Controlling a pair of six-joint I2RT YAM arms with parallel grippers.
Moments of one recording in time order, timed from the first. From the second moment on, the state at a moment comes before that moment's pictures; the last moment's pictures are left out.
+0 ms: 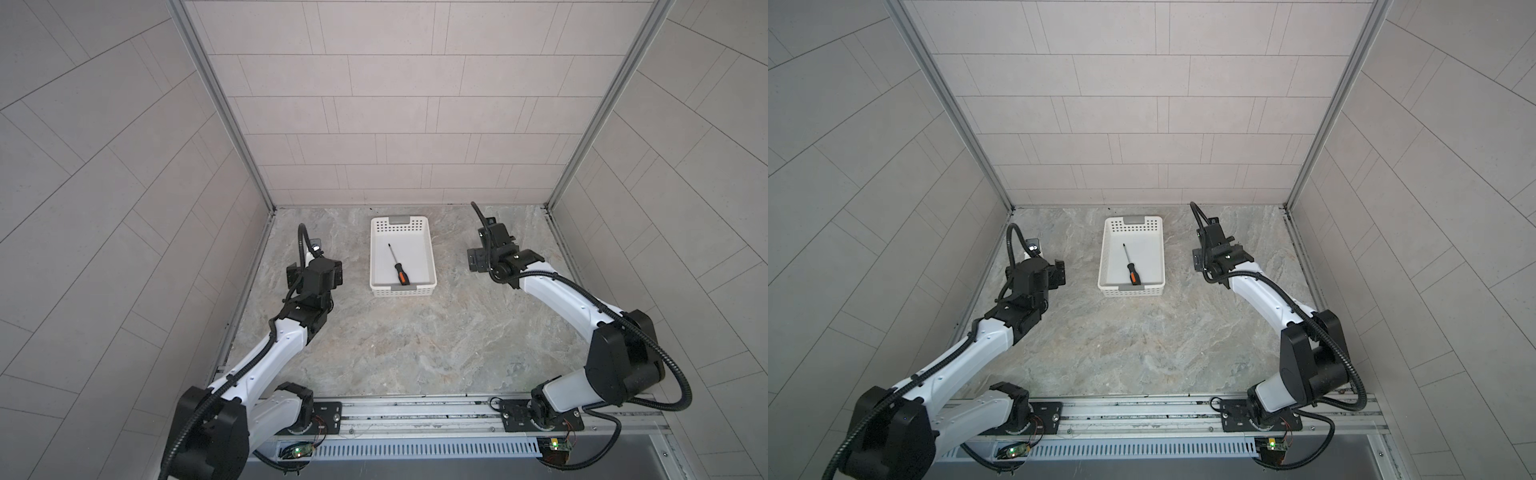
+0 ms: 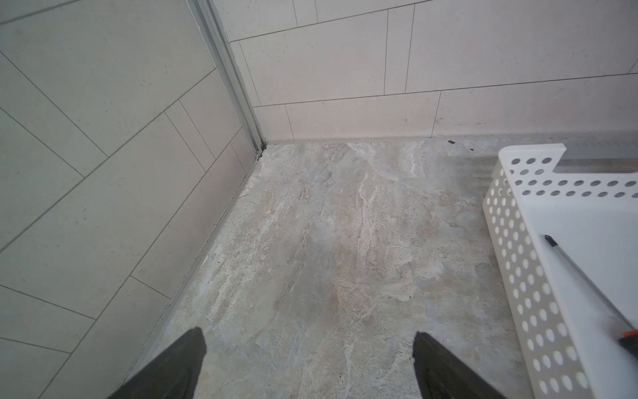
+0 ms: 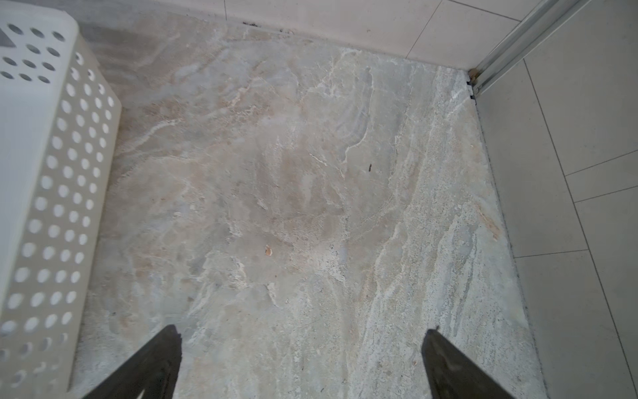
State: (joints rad) left arm -0.28 1.10 0.57 0.06 -0.58 -0.07; right arm 0.31 1.46 1.04 -0.42 0.44 0.14
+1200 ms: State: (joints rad) left arm 0.05 1.44 0.37 0.65 -0.02 -0.03; right arm 0.06 1.51 0.40 0.65 0.38 -0.01
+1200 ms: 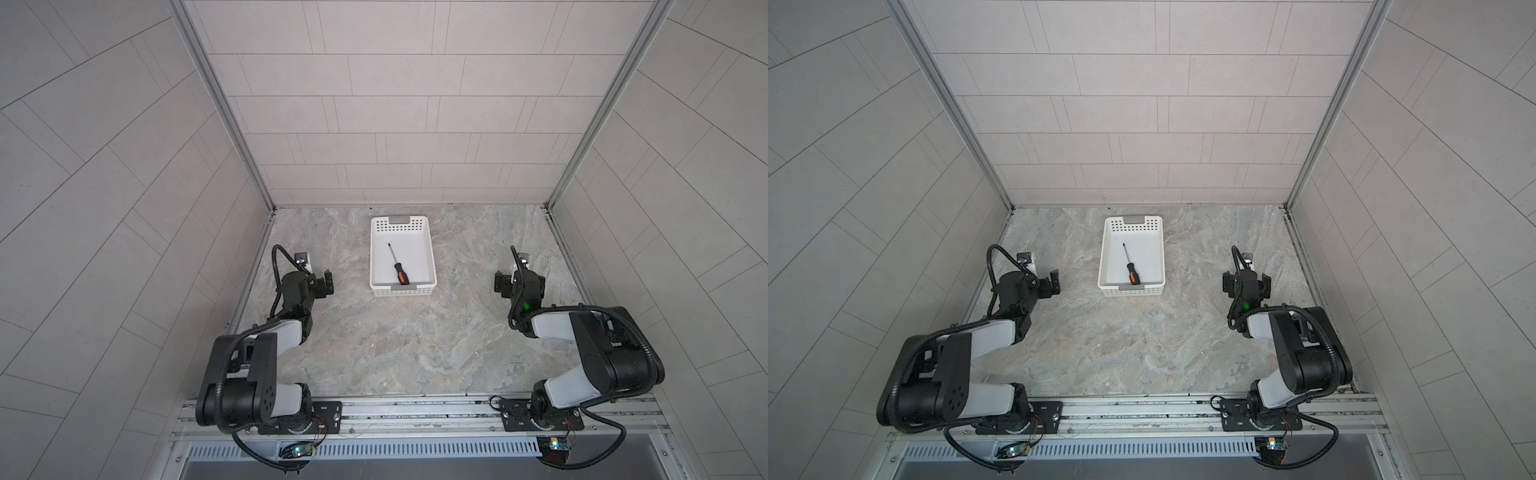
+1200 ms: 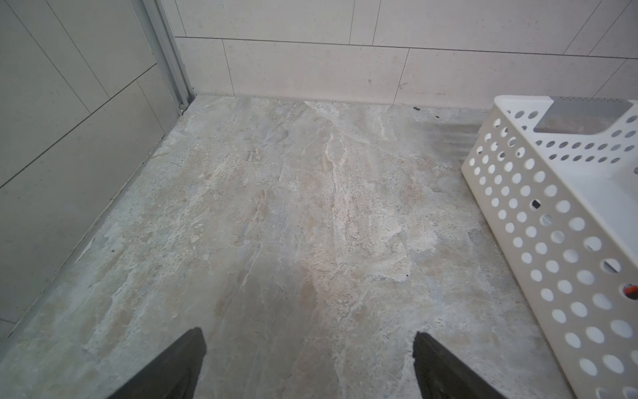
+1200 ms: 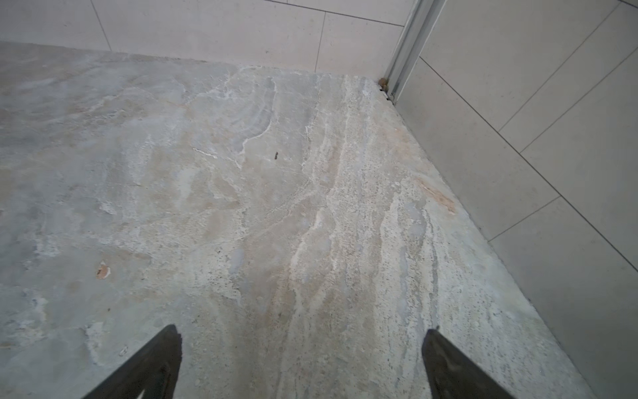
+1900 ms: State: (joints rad) left arm 0.02 1.55 0.44 0.63 0.00 -0.02; right arm 0.07 1.51 0.42 0.65 0.33 -0.02
